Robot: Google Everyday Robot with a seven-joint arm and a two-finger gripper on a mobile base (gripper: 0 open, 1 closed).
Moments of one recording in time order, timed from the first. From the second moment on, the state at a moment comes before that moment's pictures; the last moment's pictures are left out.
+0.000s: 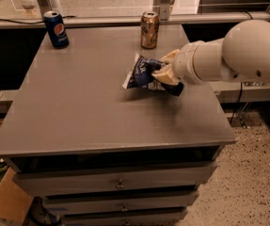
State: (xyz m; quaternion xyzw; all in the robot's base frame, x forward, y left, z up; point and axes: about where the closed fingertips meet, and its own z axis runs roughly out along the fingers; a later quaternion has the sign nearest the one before) arm 0.594 -0.082 0.888 -0.52 0.72 0.03 0.47
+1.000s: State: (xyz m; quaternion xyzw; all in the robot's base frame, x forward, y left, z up) arm 0.675 -0.116 0.860 -0.52 0.72 0.02 0.46
